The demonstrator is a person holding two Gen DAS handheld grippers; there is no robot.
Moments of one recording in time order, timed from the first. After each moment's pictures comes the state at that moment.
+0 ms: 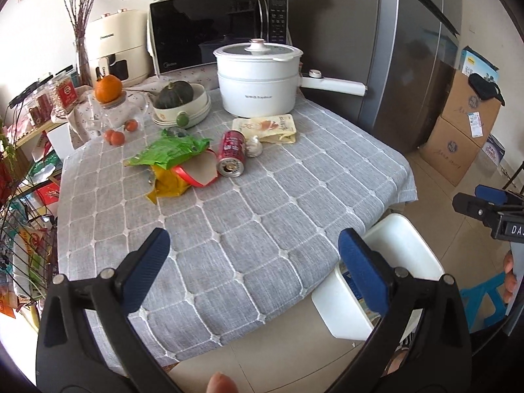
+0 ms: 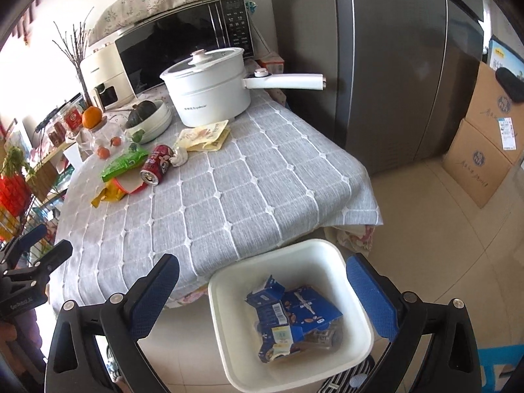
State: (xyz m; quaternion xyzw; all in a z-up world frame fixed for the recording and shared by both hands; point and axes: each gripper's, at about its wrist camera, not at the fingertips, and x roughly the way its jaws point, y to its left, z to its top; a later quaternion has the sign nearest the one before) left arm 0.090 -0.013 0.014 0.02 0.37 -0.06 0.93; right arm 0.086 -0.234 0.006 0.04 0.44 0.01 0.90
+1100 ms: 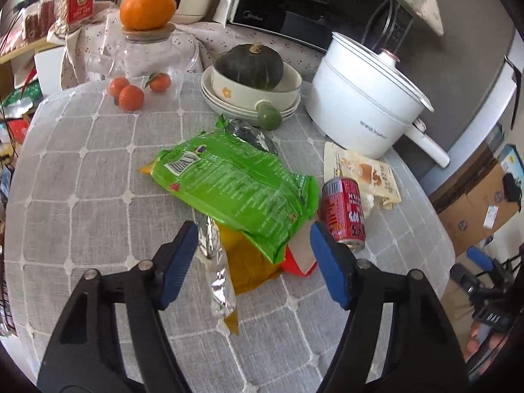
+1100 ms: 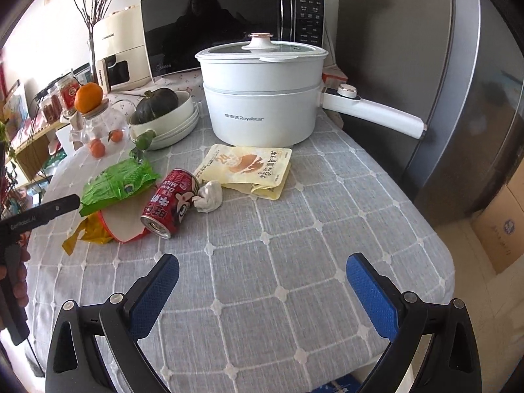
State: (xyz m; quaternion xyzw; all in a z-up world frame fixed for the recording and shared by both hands) left arm 0.284 0.136 -0.060 -0.16 0.42 -0.03 0.89; right arm 0.262 -0.117 -0.055 -0.04 0.43 0.04 0.90
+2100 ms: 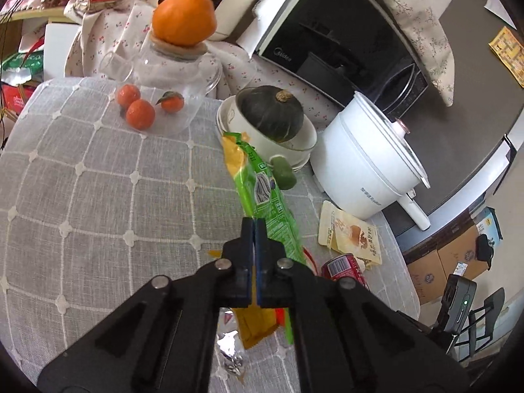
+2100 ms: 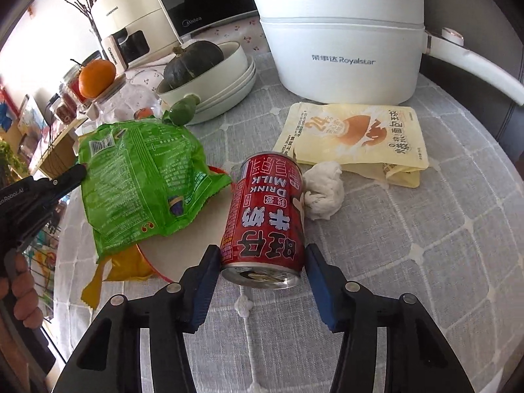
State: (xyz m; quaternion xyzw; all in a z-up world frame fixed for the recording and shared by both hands) left arm 0.301 0.178 -0.044 -0.25 0.37 -0.05 0.90; right arm 0.333 -0.036 -0.120 0.05 0.50 0.13 0.86
